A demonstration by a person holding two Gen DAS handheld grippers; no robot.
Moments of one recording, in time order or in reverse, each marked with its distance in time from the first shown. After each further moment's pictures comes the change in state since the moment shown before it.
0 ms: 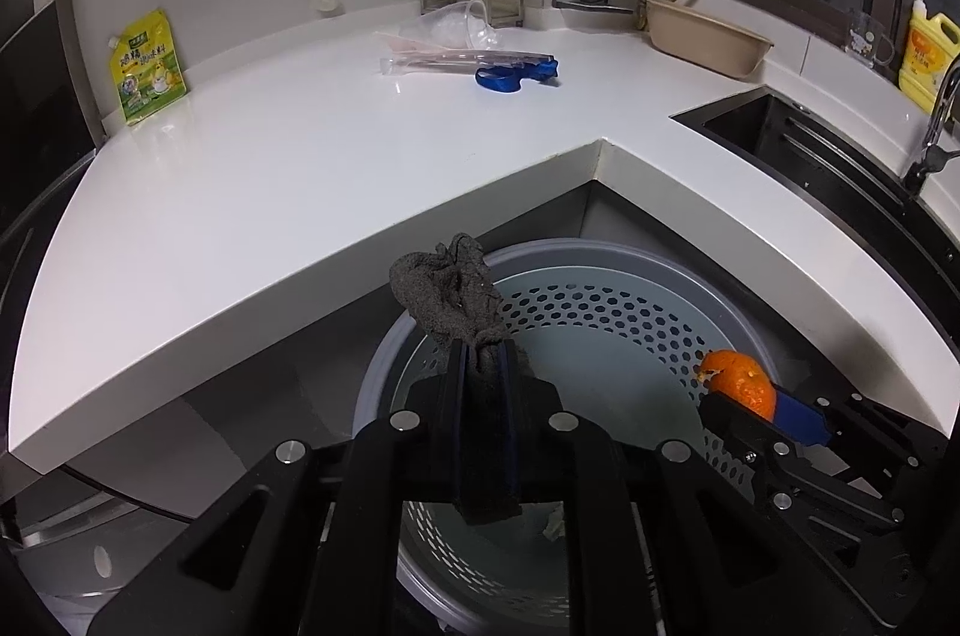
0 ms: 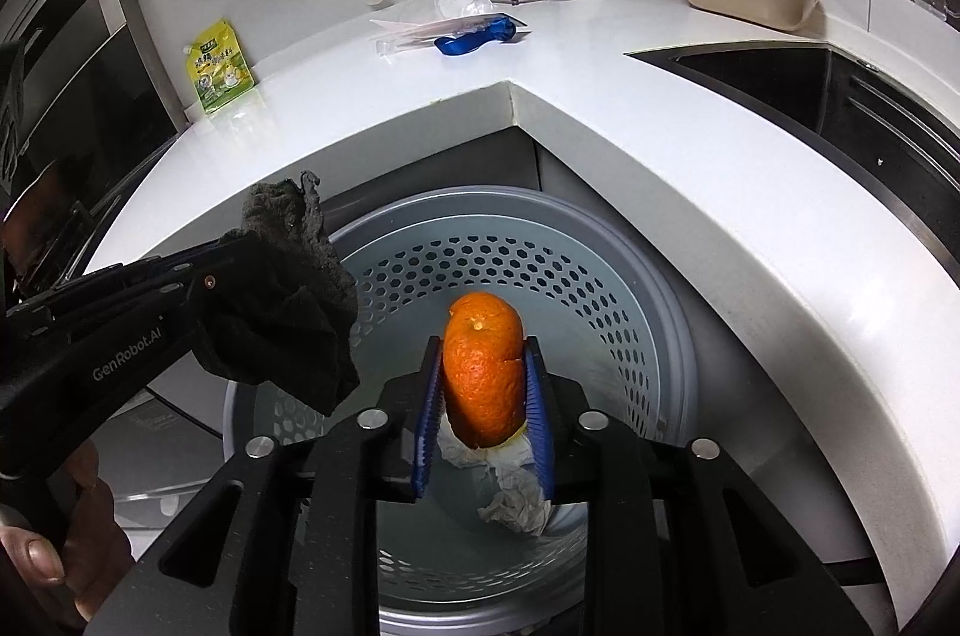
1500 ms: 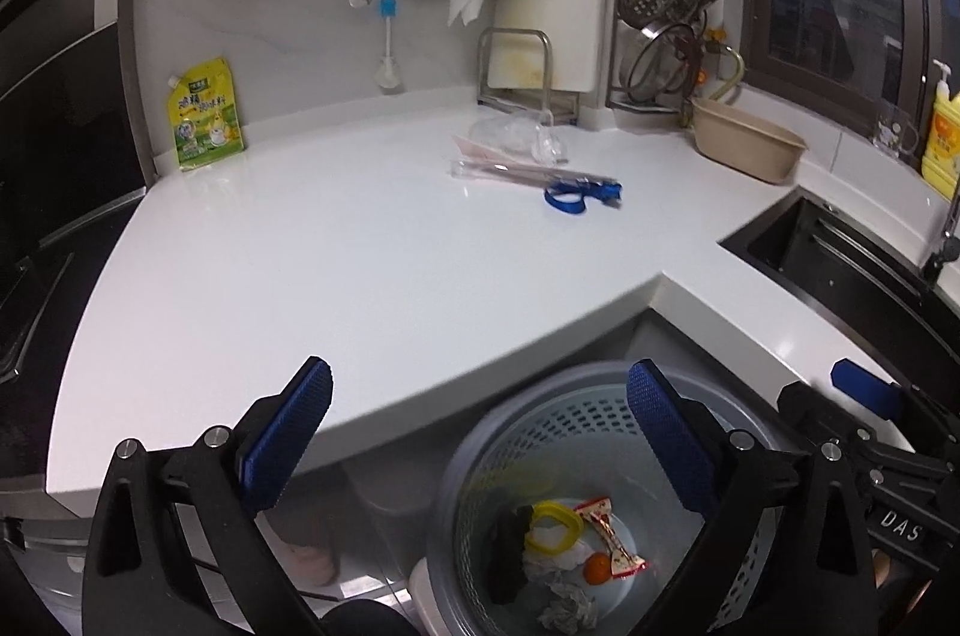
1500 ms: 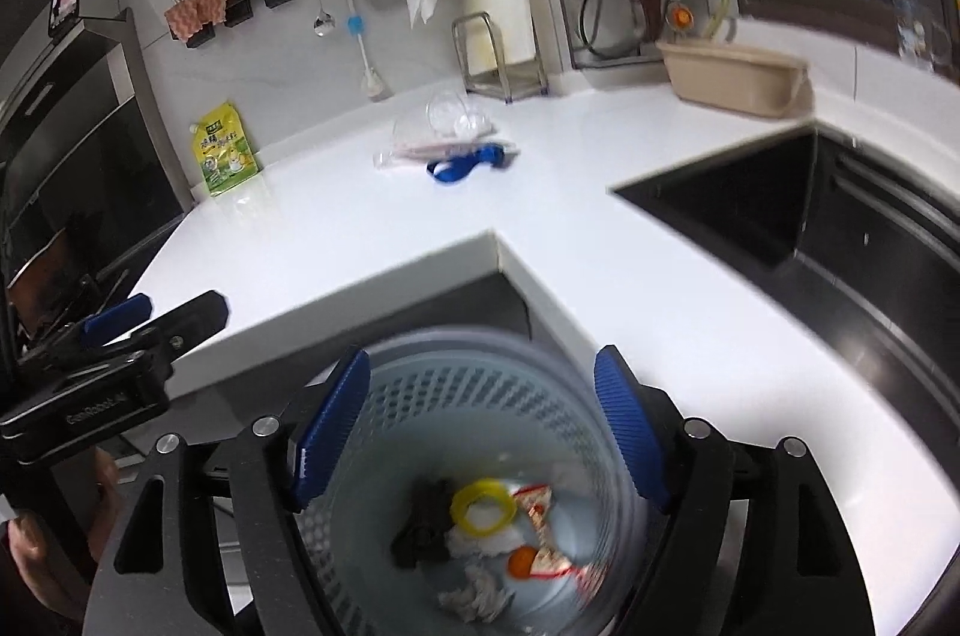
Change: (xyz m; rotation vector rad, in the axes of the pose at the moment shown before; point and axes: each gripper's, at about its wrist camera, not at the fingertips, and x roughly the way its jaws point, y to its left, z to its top) left arm -0.029 0.040 0.036 -0.088 -0.194 0.066; right arm -0.027 -0.009 0.056 -0.012 -0.188 0.003
